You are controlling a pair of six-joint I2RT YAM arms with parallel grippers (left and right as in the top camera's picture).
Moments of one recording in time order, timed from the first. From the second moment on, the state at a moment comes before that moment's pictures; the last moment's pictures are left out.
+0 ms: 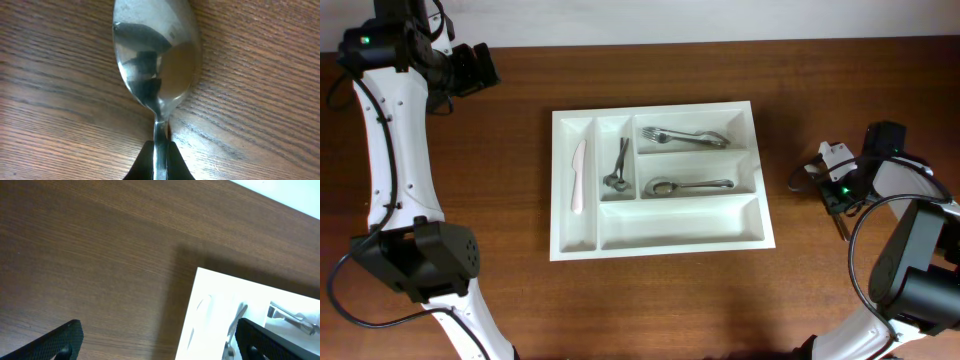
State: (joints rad) left arm 0.15 2.12 2.36 -1.35 0.14 -0.20; right arm -0.39 1.90 1.16 -0.65 -0.08 -0.68
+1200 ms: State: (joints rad) left arm 0.15 2.12 2.36 -1.35 0.14 -0.20; right arm -0.23 1.91 1.62 -1.01 -0.10 -0.55
